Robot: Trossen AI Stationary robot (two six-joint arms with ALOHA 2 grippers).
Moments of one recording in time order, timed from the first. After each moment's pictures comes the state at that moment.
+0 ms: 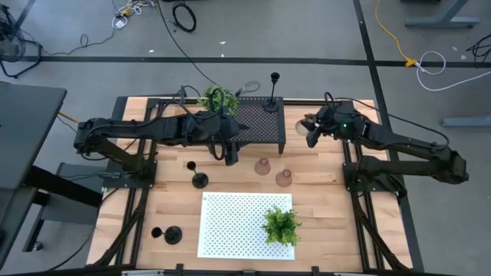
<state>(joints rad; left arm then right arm) 0.02 1.43 1.34 -0.31 -0.25 0.03 -0.39 0.79 0.65 -0.31 0.20 0.12</state>
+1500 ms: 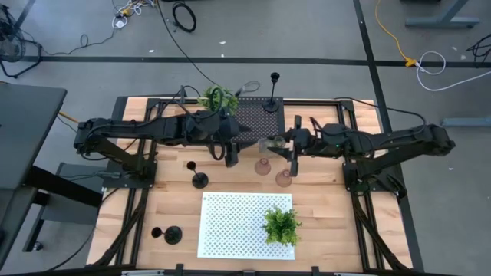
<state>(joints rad) 0.02 1.43 1.34 -0.28 -0.18 0.01 0.08 1.13 0.92 0.11 0.19 -0.06</state>
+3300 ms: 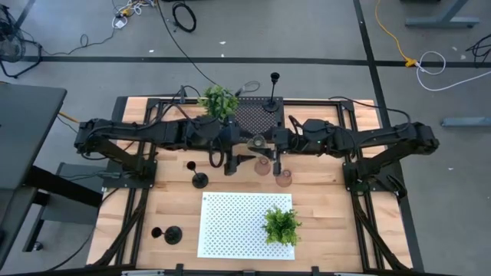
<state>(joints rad) -0.03 1.43 1.34 -0.24 -0.13 0.03 0.08 1.35 1.15 0.13 0.10 -0.16</state>
